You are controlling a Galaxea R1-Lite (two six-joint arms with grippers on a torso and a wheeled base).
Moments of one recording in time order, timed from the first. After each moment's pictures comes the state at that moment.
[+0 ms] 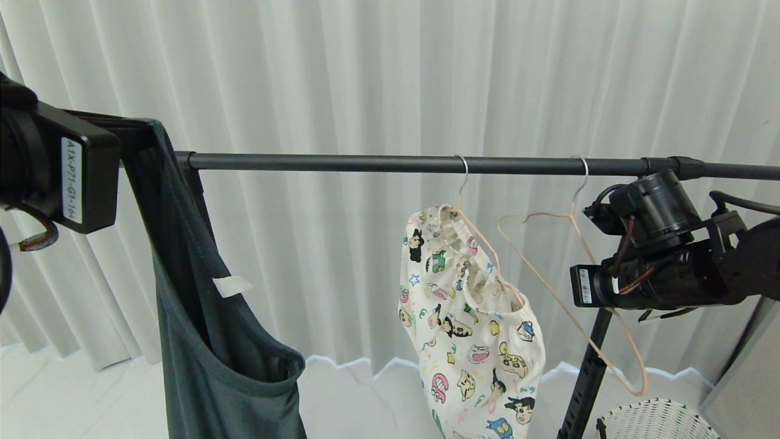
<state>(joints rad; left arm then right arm) -0.76 1.21 -1.30 0.34 0.63 0.30 0.50 1.67 -1.10 0.23 -0.22 0.41</state>
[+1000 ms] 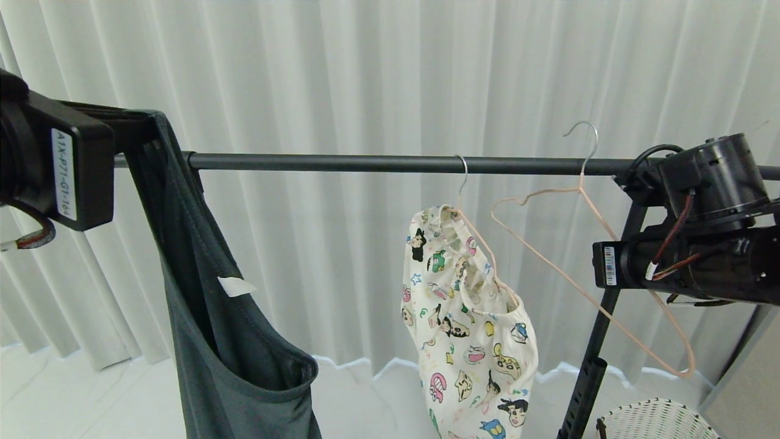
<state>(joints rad) -0.79 1.20 -1.30 0.32 0.63 0.30 0.57 1.53 -1.09 0.20 -0.36 0.34</state>
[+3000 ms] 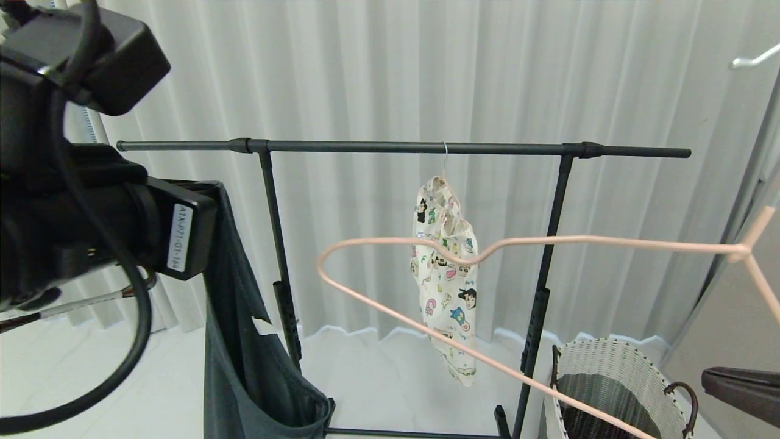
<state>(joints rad) -0.79 1.29 -1.19 0.31 0.68 0.09 1.01 0.85 -0.66 0.06 -0.04 0.16</state>
